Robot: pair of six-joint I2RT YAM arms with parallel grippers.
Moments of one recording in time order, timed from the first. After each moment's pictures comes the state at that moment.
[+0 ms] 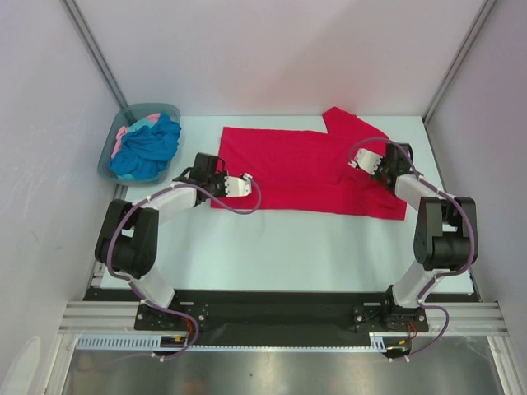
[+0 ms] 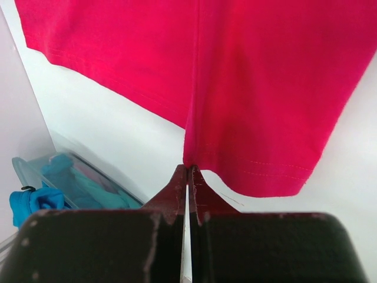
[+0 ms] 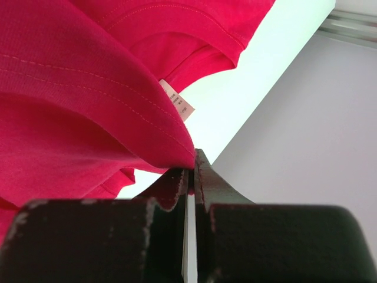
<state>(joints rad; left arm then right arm) -0.30 1.67 0.98 -0.20 0.02 1.26 -0.03 1.70 1.03 -0.08 0.16 -1.20</state>
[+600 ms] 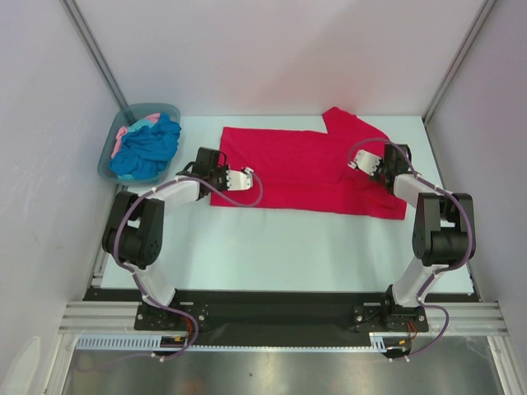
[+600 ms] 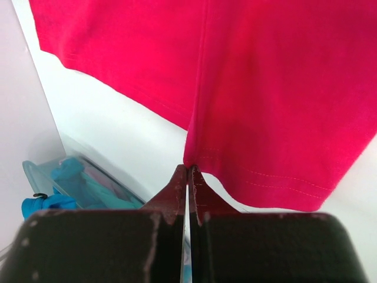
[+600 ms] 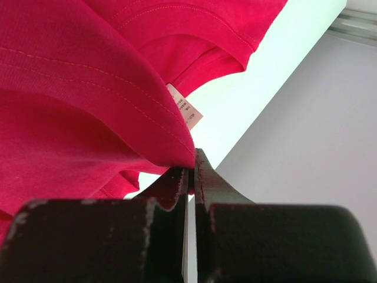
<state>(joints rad) -0.30 1.75 1.06 -0.17 0.01 1.27 -0.03 1.74 1.04 -0.07 0.17 -1.20</state>
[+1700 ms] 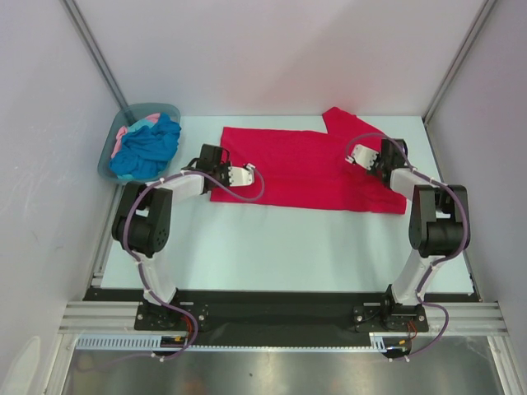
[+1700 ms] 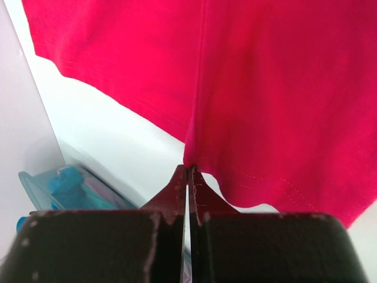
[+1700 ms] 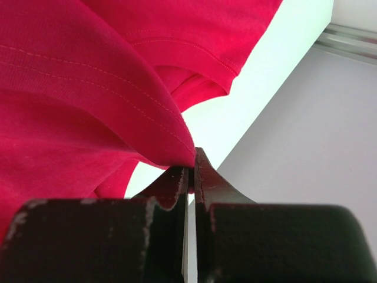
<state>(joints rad) -0.28 1.87 1.15 -0.13 0.00 1.27 -0.02 1.83 1.12 -0.04 0.17 -1.20</state>
